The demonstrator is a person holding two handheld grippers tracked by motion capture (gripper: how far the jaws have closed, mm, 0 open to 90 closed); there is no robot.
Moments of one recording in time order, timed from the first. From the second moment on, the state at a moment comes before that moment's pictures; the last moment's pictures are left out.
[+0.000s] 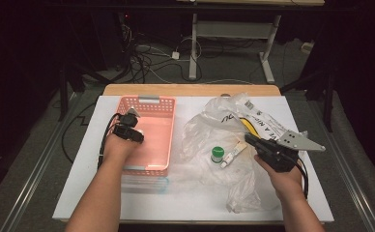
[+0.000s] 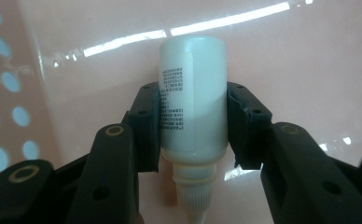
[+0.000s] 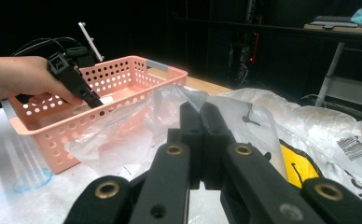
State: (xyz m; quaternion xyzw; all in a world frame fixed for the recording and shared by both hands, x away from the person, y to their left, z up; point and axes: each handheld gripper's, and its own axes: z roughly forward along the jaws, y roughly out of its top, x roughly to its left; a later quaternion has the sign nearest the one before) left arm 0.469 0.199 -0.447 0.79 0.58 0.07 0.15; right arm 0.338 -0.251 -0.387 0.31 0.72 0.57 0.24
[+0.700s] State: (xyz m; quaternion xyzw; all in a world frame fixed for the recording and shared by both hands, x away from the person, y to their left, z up) left arm 0.428 0.194 -0.406 0.81 0.50 0.10 0.29; right arm 0.342 -0.250 -0.387 0.31 0.72 0.57 0.24
